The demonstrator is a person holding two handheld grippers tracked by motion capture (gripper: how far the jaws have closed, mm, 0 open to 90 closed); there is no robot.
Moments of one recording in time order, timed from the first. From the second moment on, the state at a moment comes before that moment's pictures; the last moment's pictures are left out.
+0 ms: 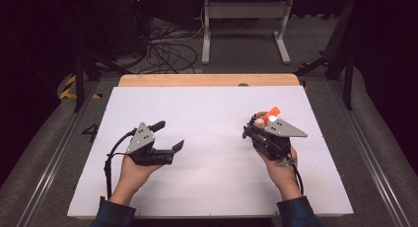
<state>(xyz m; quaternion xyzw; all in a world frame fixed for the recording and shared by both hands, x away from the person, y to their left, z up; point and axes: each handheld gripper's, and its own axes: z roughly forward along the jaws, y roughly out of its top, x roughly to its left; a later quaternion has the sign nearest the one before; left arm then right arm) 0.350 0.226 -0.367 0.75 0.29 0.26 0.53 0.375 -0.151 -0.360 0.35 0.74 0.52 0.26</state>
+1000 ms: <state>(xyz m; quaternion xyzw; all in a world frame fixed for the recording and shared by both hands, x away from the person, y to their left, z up) 0.343 0.248 -0.382 0.75 0.29 0.27 0.53 0.389 -0.185 -0.330 0.37 0.69 0.54 0.30</state>
